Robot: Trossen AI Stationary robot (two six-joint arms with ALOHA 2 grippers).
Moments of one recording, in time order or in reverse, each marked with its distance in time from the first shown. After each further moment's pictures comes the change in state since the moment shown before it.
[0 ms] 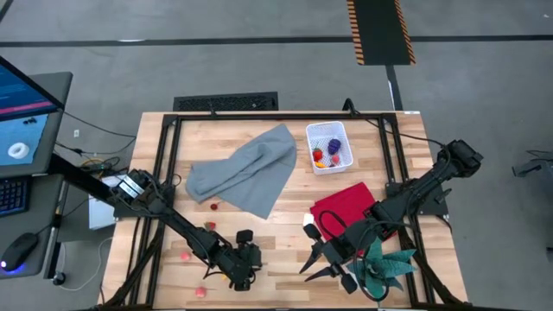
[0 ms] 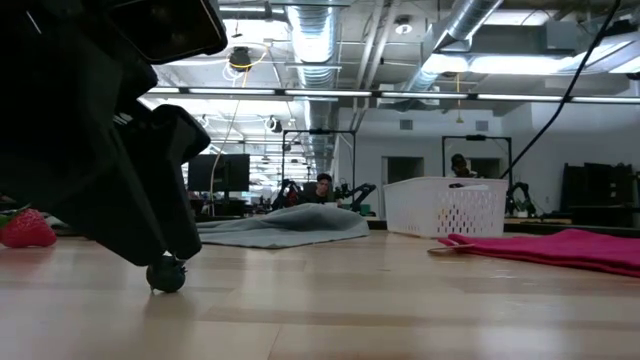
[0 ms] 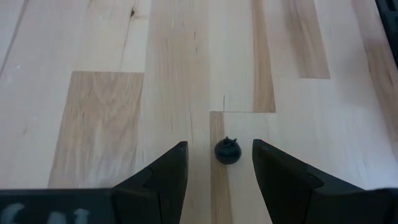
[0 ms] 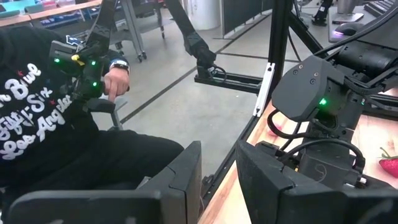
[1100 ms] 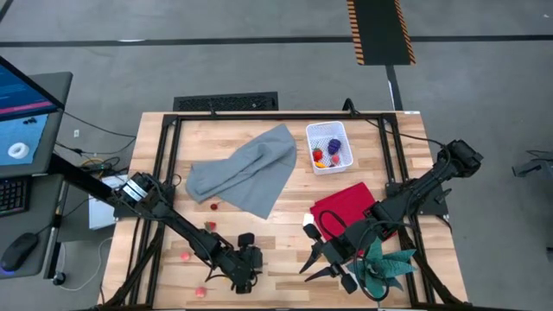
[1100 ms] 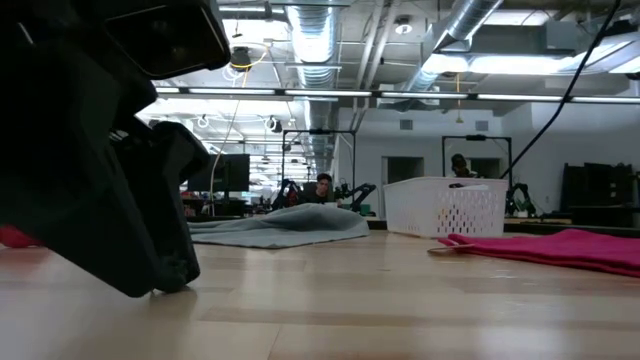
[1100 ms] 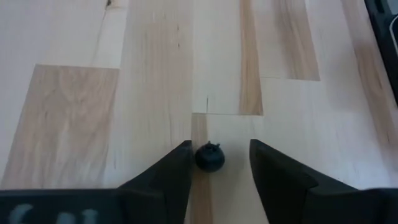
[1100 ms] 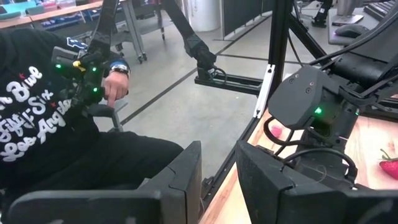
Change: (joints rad) left arm 0.000 0.046 0.001 0.068 0.041 -0.029; right arm 0.000 0.000 0.000 0.007 0.000 0.000
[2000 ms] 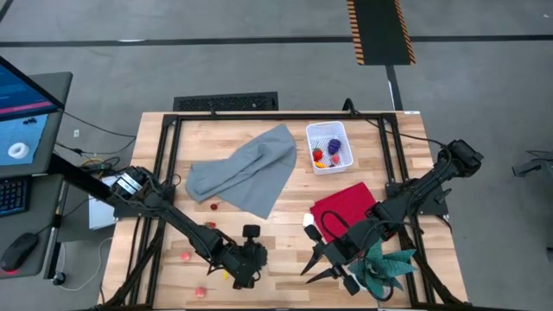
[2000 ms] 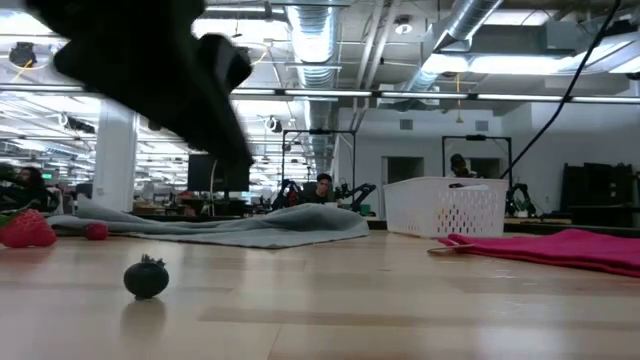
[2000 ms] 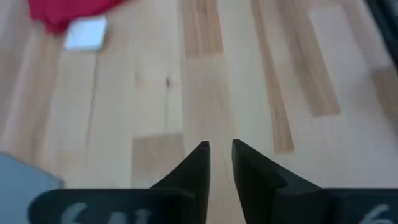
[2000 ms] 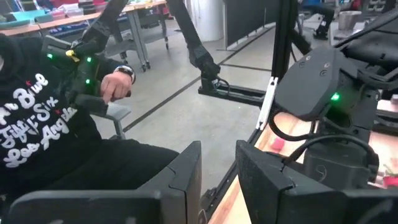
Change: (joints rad) left arm 0.036 -0.086 0.141 -0.250 -0.128 0.230; right arm 0.011 -0.009 0.000 0.034 0.001 -0.015
